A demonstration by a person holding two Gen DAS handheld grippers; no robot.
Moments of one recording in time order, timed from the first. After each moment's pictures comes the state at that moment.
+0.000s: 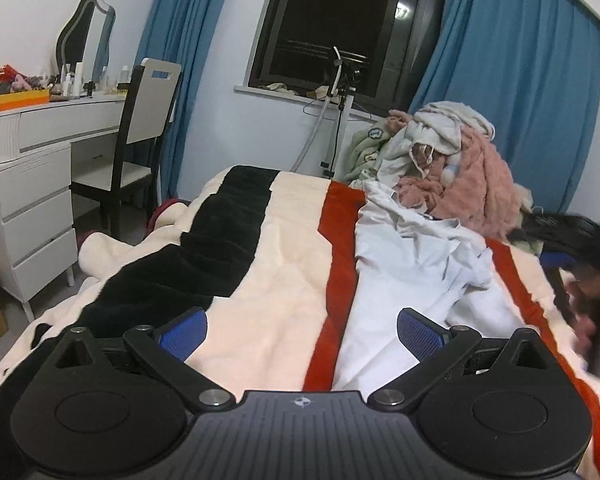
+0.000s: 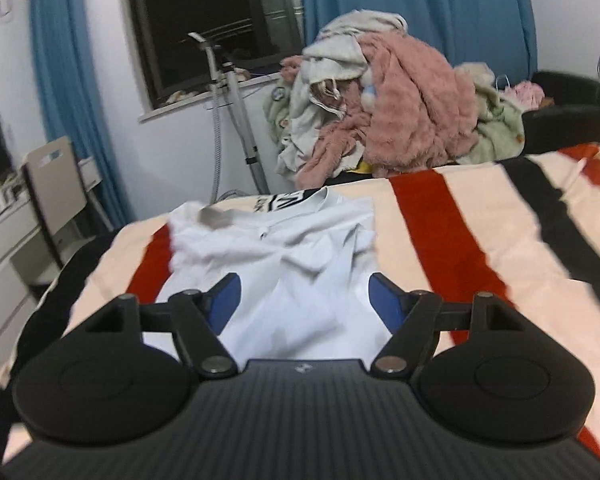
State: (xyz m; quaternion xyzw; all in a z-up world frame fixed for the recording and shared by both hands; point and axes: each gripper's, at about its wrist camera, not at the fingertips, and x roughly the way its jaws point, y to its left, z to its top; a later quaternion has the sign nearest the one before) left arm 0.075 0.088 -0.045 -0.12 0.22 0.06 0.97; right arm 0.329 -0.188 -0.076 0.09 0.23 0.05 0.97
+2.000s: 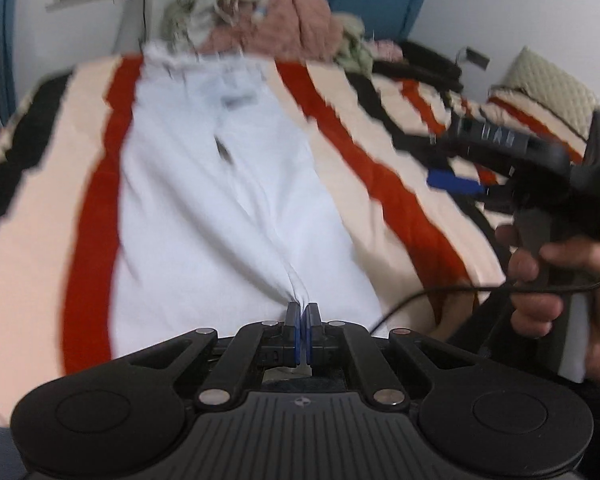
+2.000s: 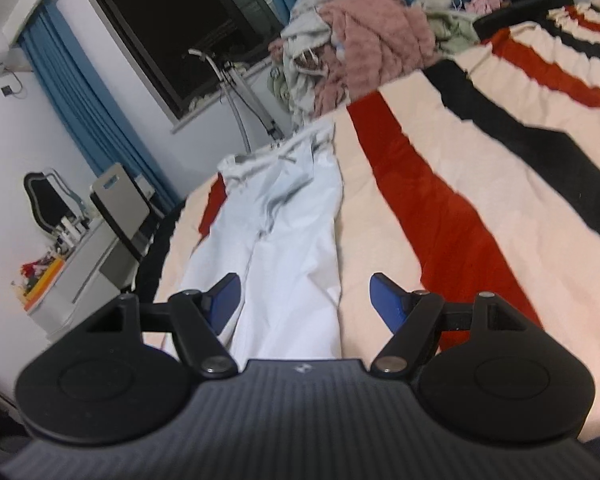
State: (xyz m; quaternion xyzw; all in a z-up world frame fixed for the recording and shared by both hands) left arm -0.057 -0.067 -0.036 -0.01 0.43 -0.20 0.88; right arm 0.085 -0.299 -0.092 0.26 0.28 0.10 0.92
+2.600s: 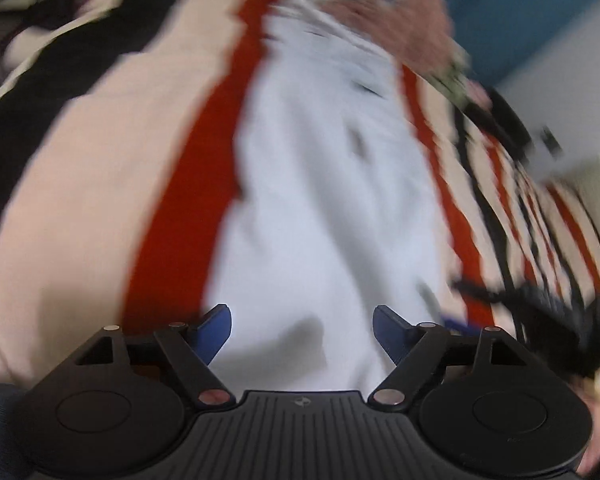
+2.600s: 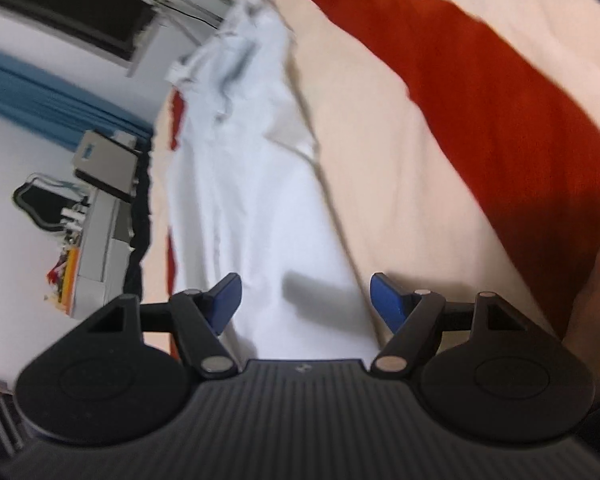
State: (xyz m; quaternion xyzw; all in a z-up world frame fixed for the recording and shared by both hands) left arm -0.002 0.072 -0.069 -0.23 0.49 -0.09 0.84; right arm 0.112 -0.289 -0.172 0.40 0.46 0.10 0.79
